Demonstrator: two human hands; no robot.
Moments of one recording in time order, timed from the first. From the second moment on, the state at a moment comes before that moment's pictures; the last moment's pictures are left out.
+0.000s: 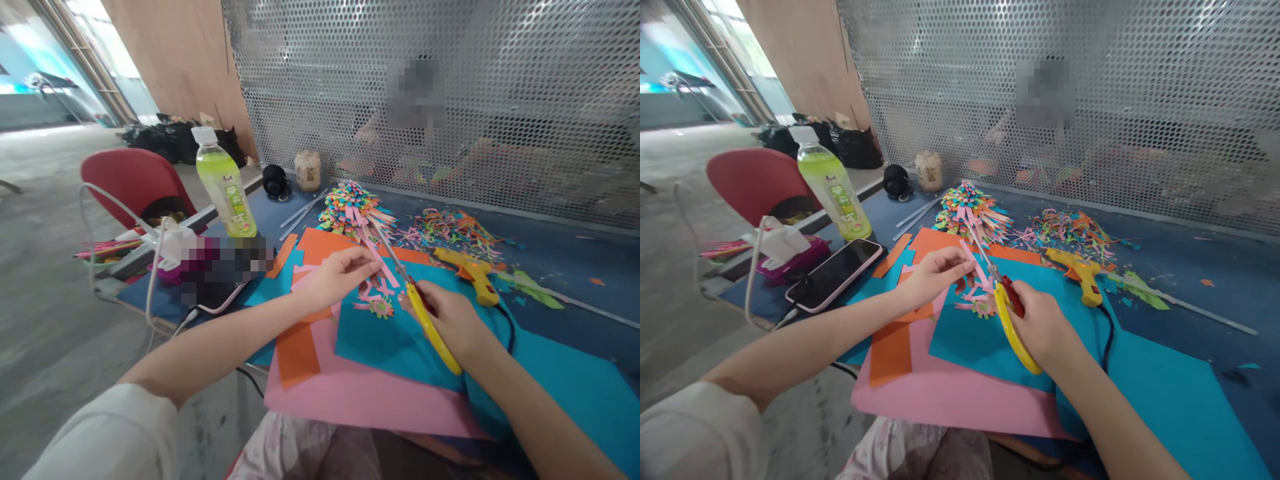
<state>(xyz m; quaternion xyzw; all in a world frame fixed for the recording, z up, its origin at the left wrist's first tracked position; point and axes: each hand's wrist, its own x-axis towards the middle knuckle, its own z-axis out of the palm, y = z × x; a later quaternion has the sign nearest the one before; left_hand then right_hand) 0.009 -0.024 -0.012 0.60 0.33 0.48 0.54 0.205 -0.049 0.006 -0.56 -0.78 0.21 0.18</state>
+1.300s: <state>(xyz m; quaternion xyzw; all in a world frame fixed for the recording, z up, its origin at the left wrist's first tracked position) -0.004 -0.015 0.000 0.51 0.34 0.63 0.48 0.213 -0.051 0.003 -0.54 -0.79 0.27 0.12</state>
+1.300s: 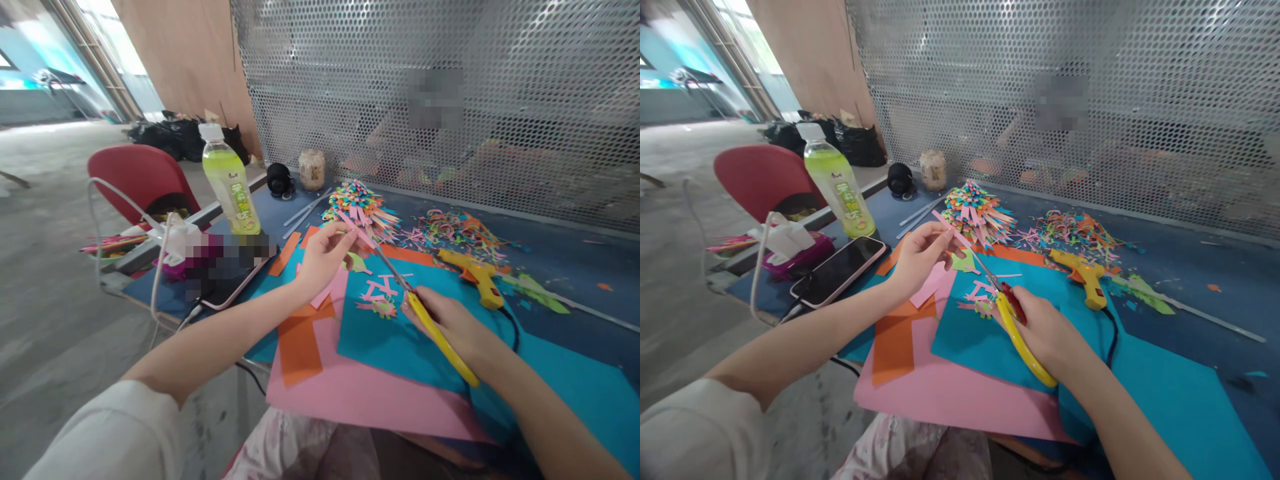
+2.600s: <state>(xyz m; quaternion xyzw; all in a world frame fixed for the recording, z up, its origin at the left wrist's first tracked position) -0.005 -0.012 -0.004 0.53 0.33 0.63 0.46 0.213 -0.049 0.001 -0.52 -0.80 0.26 0.14</state>
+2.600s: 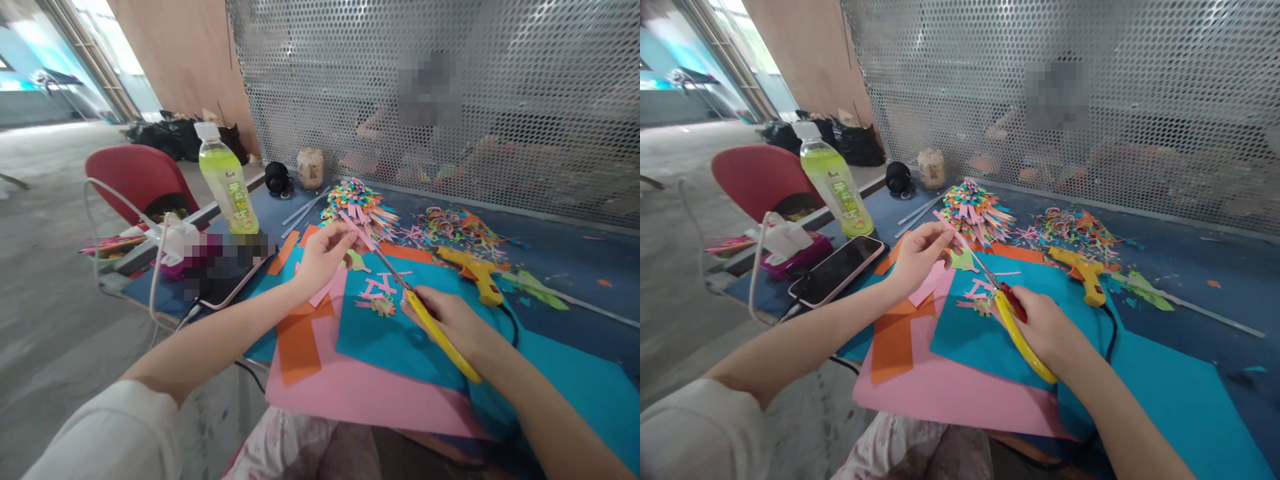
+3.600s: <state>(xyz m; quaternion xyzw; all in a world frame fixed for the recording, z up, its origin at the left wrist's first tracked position) -0.003 -0.014 -0.003 0.53 0.34 0.61 0.47 0.211 -0.049 0.005 -0.53 -0.80 0.23 0.14</state>
